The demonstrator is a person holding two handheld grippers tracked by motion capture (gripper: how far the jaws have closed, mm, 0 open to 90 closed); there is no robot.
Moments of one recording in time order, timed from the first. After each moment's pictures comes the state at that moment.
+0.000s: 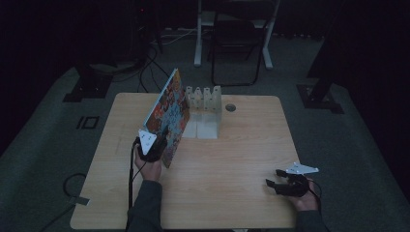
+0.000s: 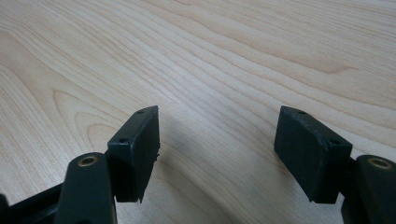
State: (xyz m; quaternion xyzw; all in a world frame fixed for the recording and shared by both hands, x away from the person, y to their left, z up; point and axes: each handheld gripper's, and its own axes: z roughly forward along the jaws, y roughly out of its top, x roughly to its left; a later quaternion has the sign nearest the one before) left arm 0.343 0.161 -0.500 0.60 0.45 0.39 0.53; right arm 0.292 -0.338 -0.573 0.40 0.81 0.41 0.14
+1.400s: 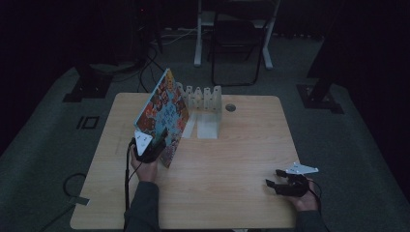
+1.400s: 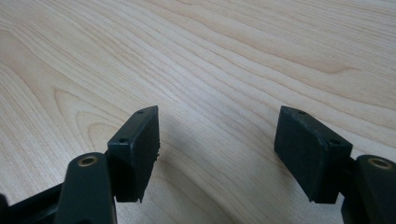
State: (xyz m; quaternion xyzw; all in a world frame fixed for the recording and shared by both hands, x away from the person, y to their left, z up) left arm 0.343 0.175 -0.505 0.61 0.45 0.39 0.53; right arm 0.292 -0.338 -0.573 0.40 0.81 0.41 0.14
